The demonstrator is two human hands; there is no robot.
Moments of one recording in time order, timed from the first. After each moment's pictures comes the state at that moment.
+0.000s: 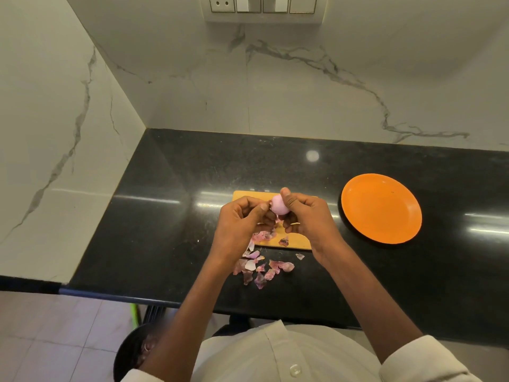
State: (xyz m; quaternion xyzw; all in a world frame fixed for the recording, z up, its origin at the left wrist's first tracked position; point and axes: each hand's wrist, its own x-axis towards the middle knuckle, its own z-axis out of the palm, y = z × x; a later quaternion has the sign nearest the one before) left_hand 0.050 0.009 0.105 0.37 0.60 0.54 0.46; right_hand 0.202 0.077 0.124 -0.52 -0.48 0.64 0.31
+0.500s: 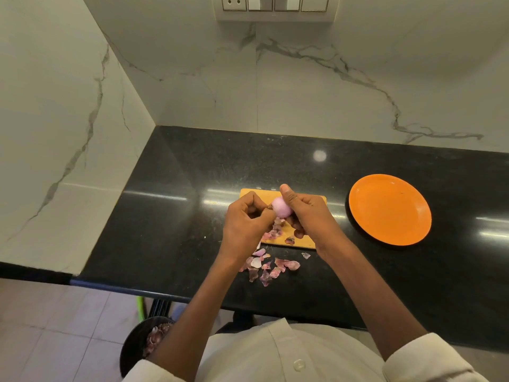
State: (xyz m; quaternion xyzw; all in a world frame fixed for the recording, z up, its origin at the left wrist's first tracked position) left_hand 0.049 0.006 0.100 0.41 0.63 0.53 0.39; right_hand 0.194 0.077 0.135 -0.51 -0.54 0.62 0.24
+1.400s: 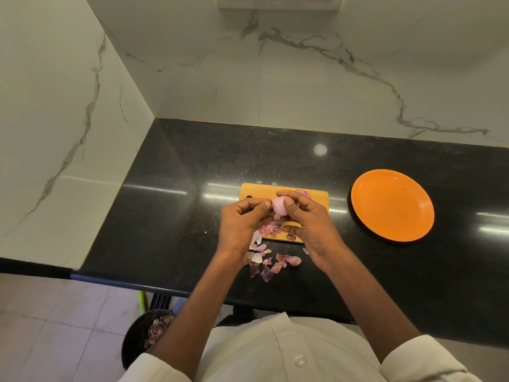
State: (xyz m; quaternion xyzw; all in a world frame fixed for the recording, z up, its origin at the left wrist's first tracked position) left_hand 0.050 0.003 0.094 0.22 0.58 0.61 0.50; right_hand 0.196 0.063 0.107 -0.49 -0.43 0.70 0.29
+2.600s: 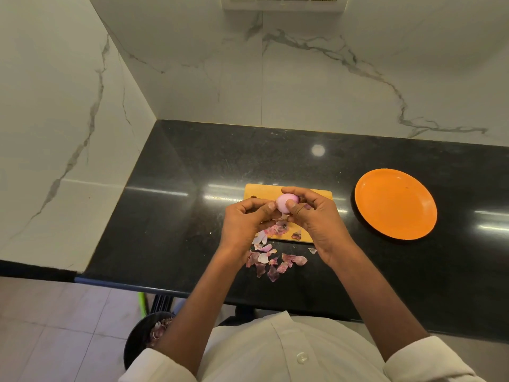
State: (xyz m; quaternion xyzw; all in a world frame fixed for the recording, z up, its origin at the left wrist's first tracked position) left_hand 0.034 0.001 0.096 0.24 0.59 0.57 0.53; right_hand 0.192 0.064 0.113 -0.48 -0.47 0.67 0.32
